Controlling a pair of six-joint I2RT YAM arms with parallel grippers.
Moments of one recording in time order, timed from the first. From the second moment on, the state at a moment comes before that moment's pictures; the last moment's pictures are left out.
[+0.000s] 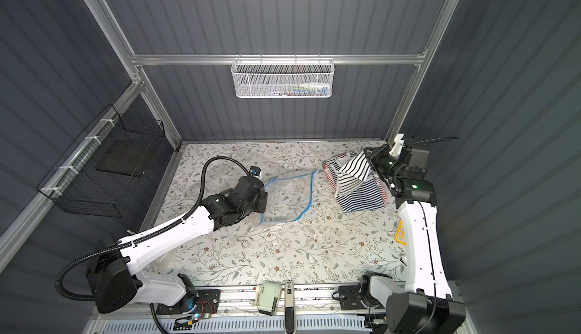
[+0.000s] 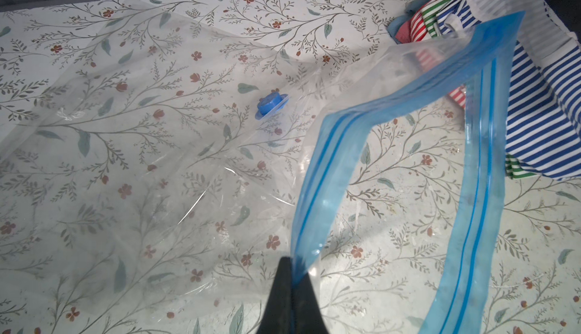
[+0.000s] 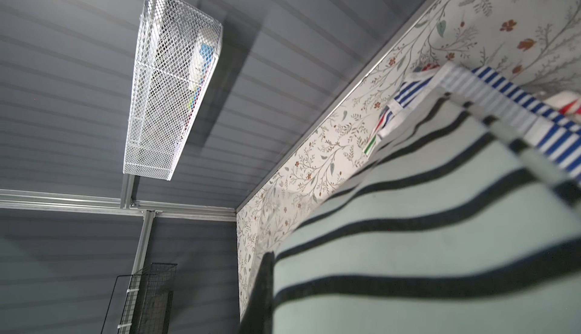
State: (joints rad) left arm -0.85 1.39 1.08 -0.50 -0.34 -0.43; right arm -0.19 1.14 1.23 -0.45 -0.48 0.89
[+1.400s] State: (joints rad) left arm -0.81 1.59 1.10 -0.42 -0.32 -0.40; right arm -0.17 1.56 1.29 0.14 -0.31 1.12
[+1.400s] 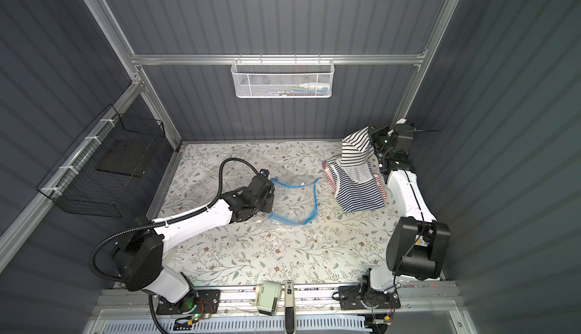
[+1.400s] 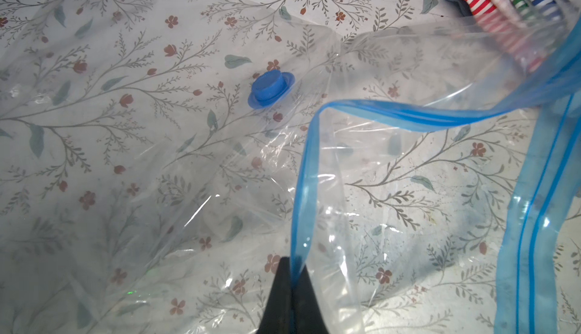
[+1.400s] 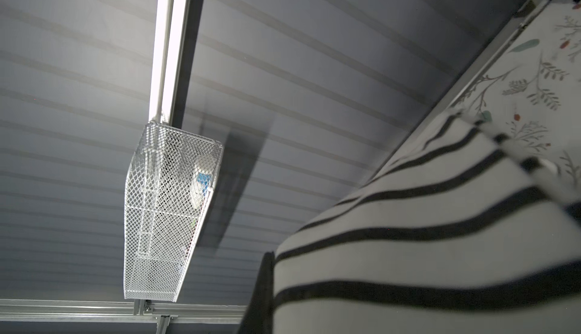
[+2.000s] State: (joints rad) left arm -0.78 1.60 1.10 -0.40 -0.29 -0.39; right arm -0.07 1.63 1.29 0.31 -0.14 1.18
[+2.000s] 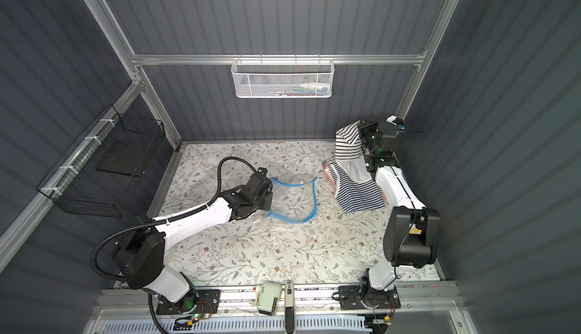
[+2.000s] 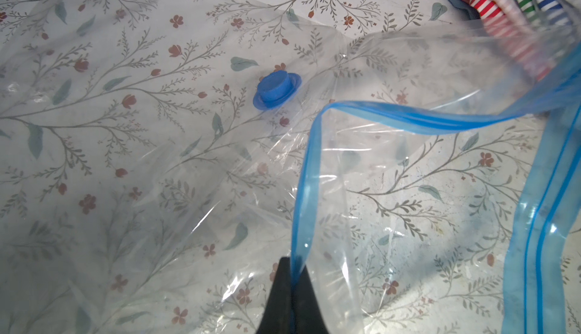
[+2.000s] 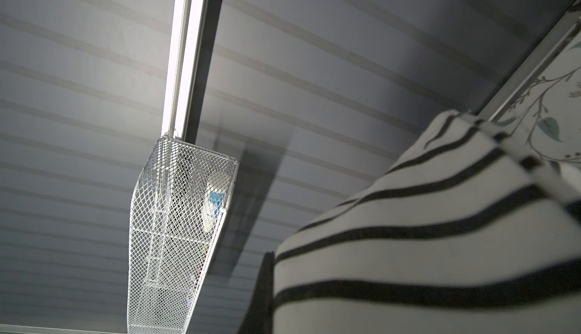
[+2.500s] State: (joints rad) left arm -0.78 1.60 1.08 -0.38 -0.27 -0.39; right arm -0.02 1.64 1.28 0.36 -0.07 1.20
